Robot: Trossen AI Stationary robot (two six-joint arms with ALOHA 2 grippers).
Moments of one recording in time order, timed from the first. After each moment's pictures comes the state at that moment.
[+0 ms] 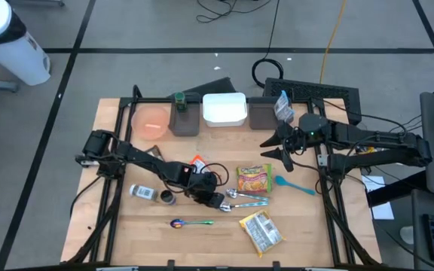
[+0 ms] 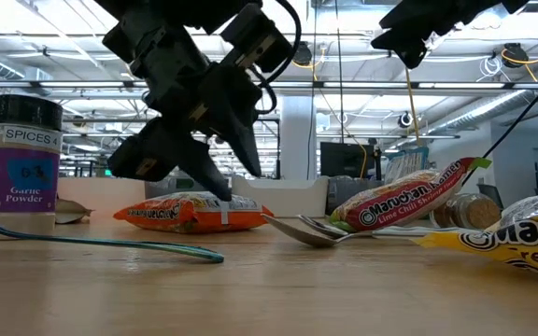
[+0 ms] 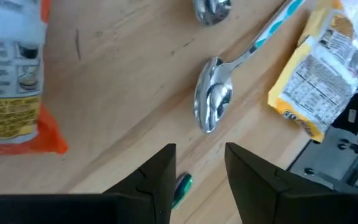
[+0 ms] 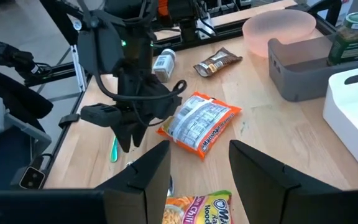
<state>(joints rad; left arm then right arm) -0.22 1.84 1.08 -0.14 0.24 -1.34 -0.16 0.88 0.80 -0.32 -0.24 0.17</state>
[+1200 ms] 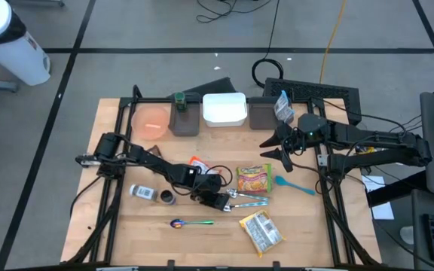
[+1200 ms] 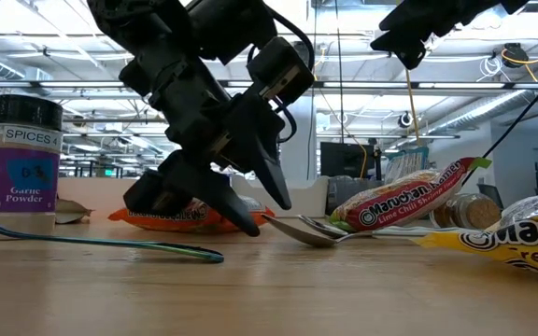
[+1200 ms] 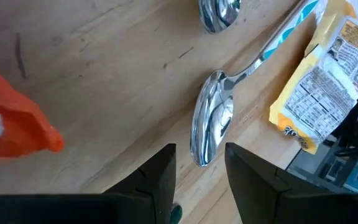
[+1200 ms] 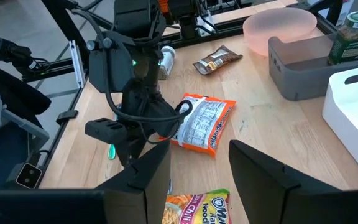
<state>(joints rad) -0.20 1.95 1.08 0.03 0.30 -1.40 -0.16 0.88 0.80 -0.32 -0.24 0.15</state>
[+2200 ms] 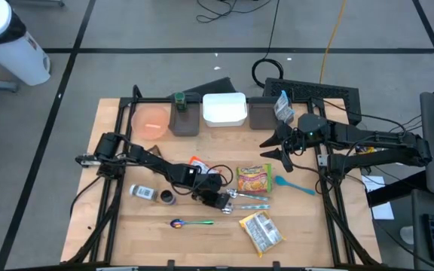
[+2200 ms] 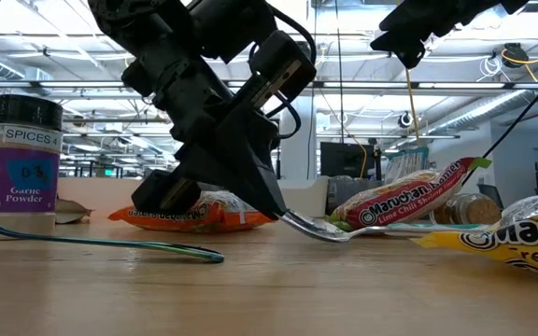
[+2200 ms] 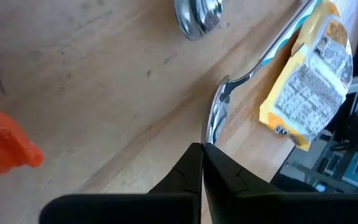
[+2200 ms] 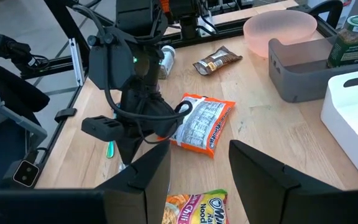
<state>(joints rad) -0.20 1.95 1.08 0.06 0.32 -1.36 -0.16 0.88 0.80 -0.32 -0.24 0.13</state>
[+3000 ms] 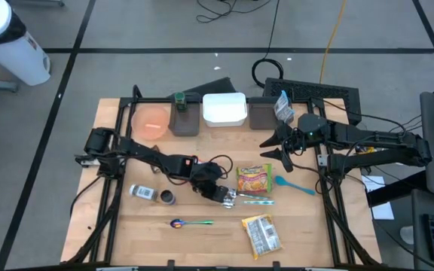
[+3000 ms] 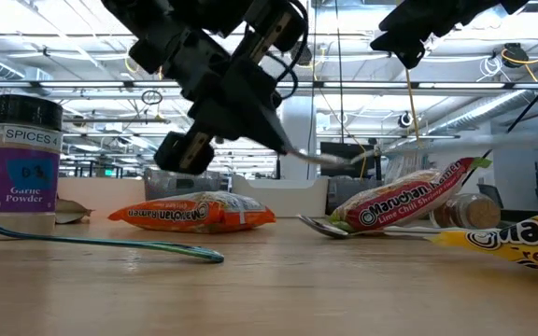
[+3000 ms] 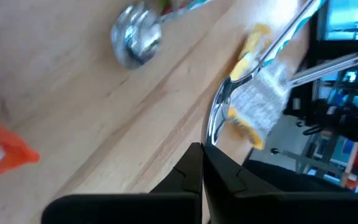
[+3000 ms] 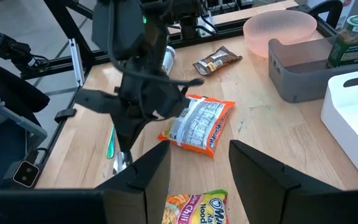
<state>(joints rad) -0.13 1.83 1.08 0.00 0.36 -1.25 -0.16 0.88 0.80 -0.32 -0.24 0.13</state>
